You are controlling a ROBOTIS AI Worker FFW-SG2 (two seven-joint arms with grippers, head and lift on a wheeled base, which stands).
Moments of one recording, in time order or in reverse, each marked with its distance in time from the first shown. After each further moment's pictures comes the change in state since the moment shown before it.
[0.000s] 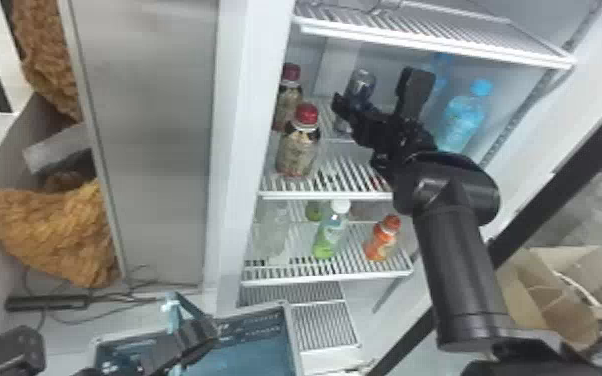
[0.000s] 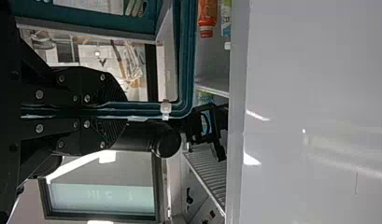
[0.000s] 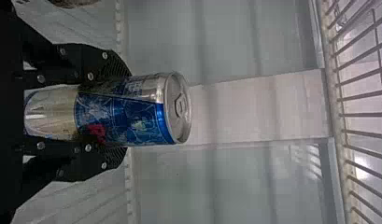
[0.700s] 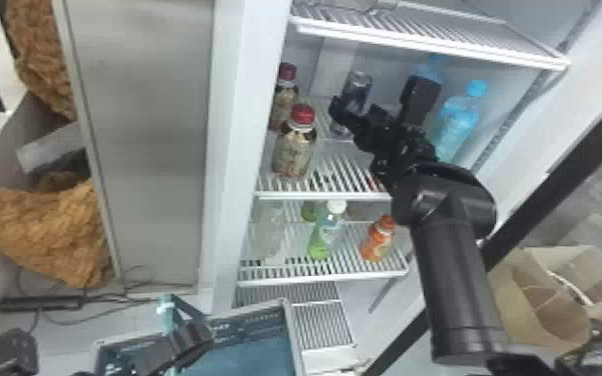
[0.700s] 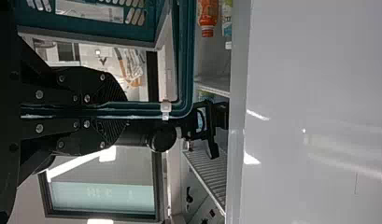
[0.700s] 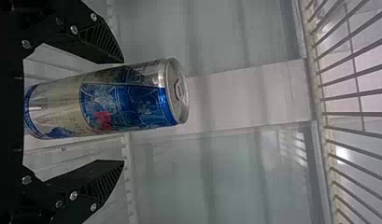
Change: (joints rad) left arm 0.003 0.000 0.000 0.000 -0.001 0.004 -0.005; right arm 0.039 0.013 -0.042 -0.030 -0.008 -0.054 0.000
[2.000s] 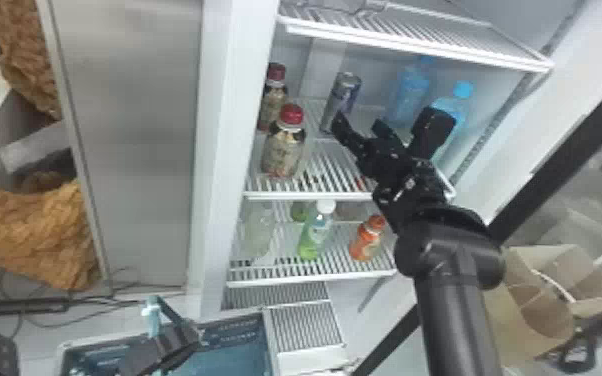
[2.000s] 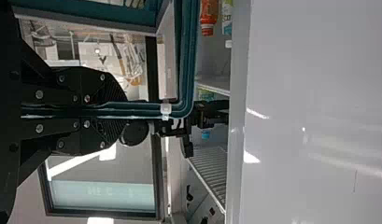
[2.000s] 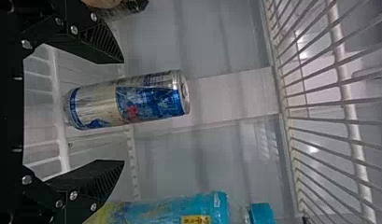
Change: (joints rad) left arm 0.002 0.002 0.001 0.000 -0.002 0.000 -0.011; right arm 0.230 0.018 -0.052 -0.268 -0.055 -0.041 0.016
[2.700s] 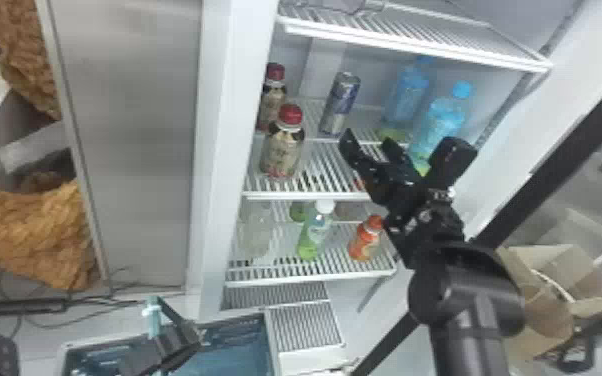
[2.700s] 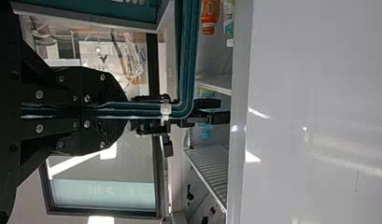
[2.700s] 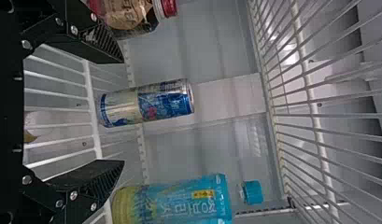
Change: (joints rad) left arm 0.000 -0.002 -0.001 0.000 0.000 0.002 -0.002; right arm 0.197 0.022 -0.034 -0.211 -0.048 -0.013 0.012
